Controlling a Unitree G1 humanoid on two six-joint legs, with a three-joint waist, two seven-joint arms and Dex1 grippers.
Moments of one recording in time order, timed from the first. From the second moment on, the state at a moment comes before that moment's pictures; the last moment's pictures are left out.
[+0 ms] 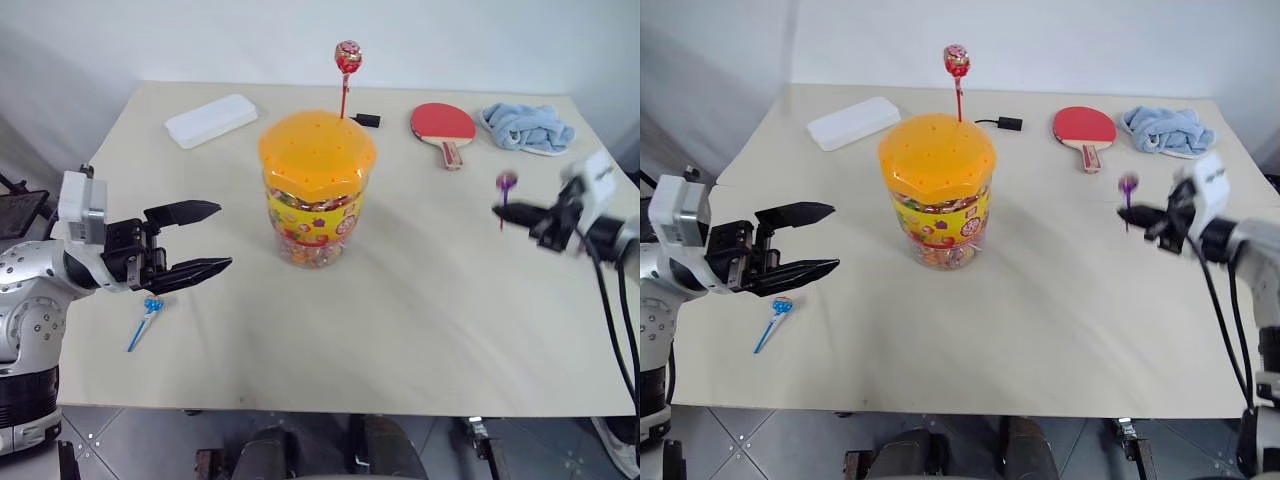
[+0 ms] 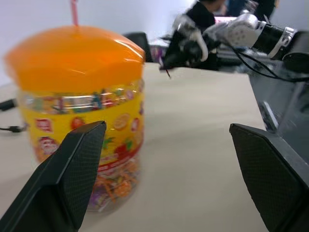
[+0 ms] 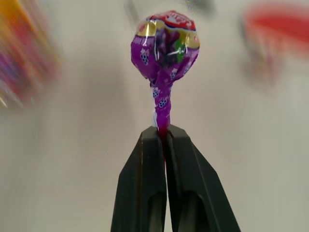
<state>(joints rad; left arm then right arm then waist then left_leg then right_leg) -0.34 0.80 0.34 -0.16 -0.78 0.44 -1.20 -0.50 -0.95 -0.15 0.24 0.45 0.61 0.86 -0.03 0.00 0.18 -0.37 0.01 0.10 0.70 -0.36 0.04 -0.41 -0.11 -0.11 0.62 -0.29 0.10</state>
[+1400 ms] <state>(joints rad) -0.38 0.76 0.44 -0.11 -0.82 0.44 -1.06 -1.14 -0.35 -0.08 0.33 0.55 0.63 0.76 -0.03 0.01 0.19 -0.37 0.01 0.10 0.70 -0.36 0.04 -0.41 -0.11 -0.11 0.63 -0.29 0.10</state>
